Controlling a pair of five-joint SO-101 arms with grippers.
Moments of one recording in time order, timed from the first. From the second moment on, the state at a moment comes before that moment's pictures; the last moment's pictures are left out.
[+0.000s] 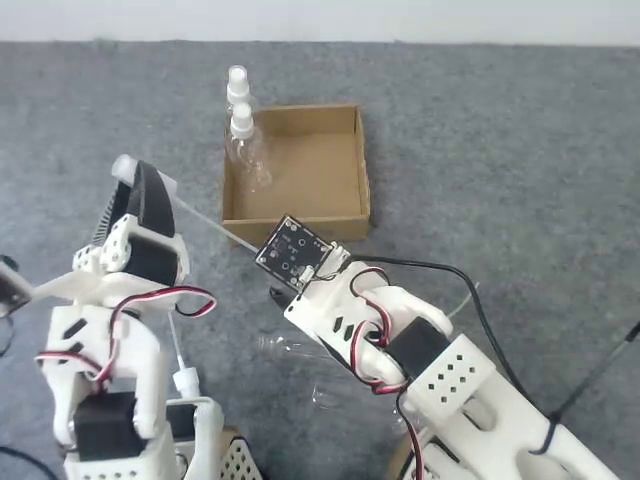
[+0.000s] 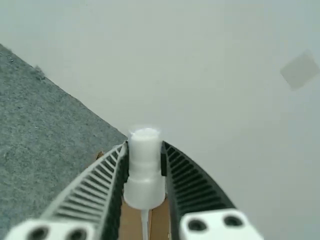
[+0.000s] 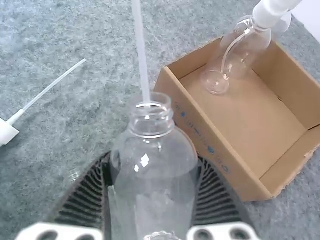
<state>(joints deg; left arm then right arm) -10.7 -83.1 54.3 49.4 44.2 -47.8 -48.7 54.9 41.1 14.9</state>
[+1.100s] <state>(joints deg) 6.2 -82.5 62.5 49.4 39.6 -47.7 -48.9 56.1 40.6 14.9</state>
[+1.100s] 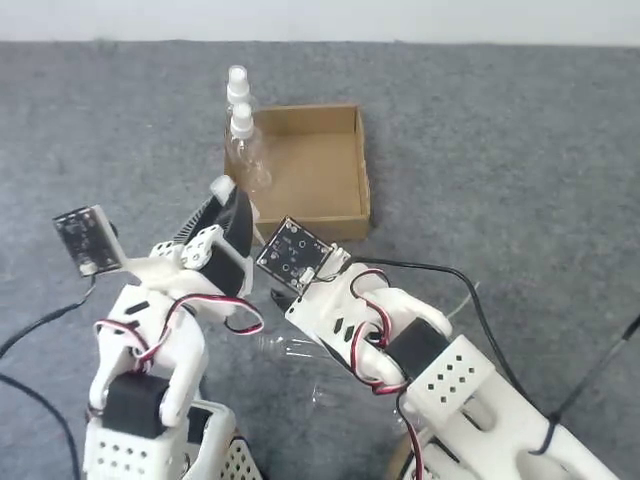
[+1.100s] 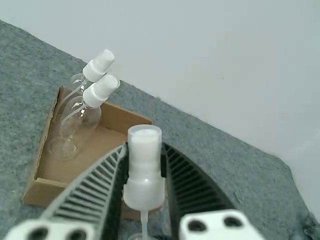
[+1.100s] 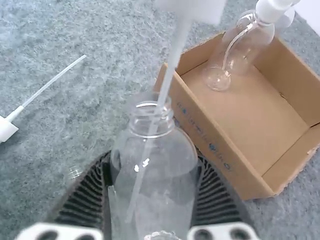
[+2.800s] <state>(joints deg) 15.2 -83.3 65.1 57.9 34.9 -45.3 -48.7 57.2 36.6 -0.5</state>
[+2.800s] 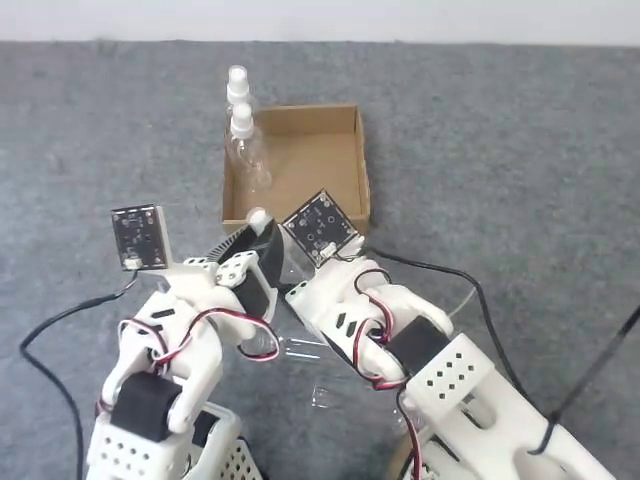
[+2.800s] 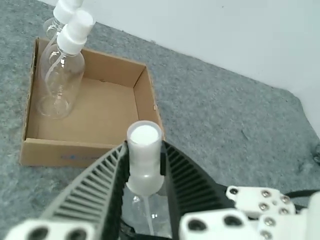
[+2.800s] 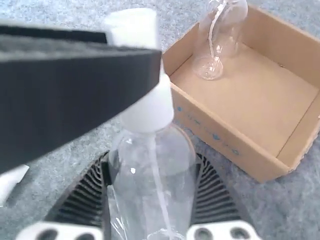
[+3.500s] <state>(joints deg) 17.2 -82.9 65.3 63.8 34.7 -43.7 -48.9 57.1 35.4 1.0</state>
